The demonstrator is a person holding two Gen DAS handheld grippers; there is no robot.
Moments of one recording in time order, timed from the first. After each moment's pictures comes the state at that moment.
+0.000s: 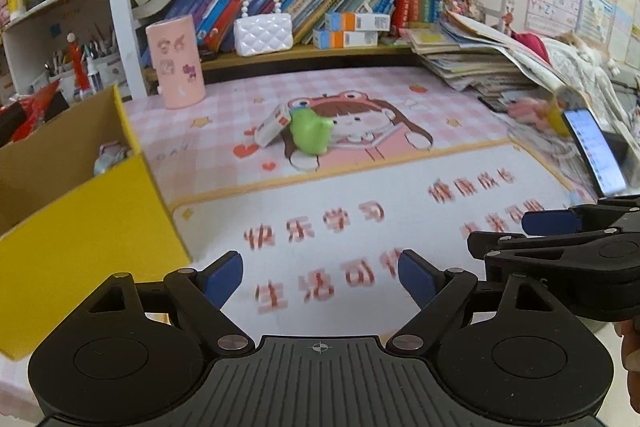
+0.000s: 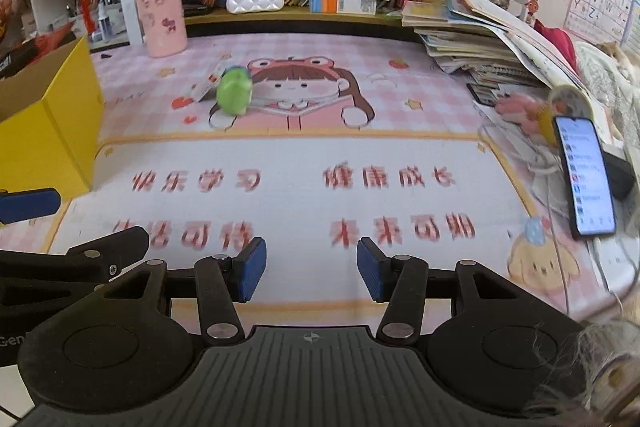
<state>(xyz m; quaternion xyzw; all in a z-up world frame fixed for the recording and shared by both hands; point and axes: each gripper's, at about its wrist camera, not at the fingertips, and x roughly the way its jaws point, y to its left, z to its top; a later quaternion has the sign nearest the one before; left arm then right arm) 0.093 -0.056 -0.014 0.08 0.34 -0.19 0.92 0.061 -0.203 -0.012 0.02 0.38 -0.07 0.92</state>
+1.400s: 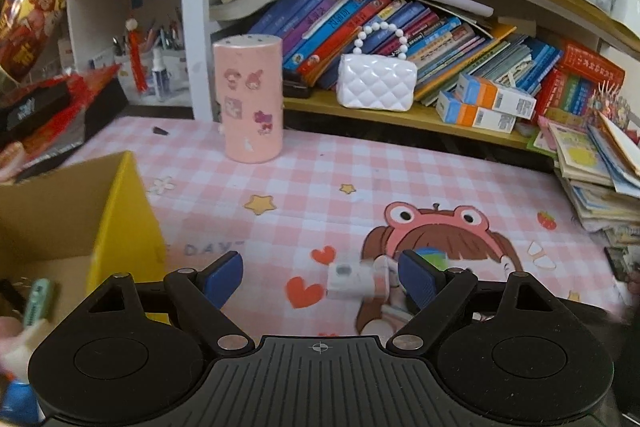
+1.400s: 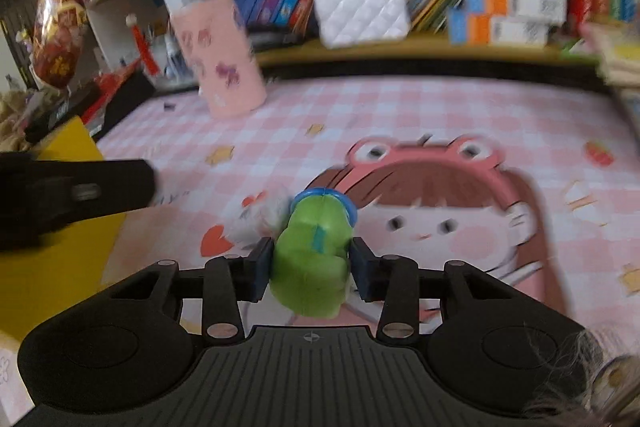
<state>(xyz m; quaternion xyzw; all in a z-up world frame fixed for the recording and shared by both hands) 0.275 -0.088 0.006 -0.02 0.34 -0.03 0.94 0.293 -0.235 -0.044 0.08 0.34 0.14 0.93</state>
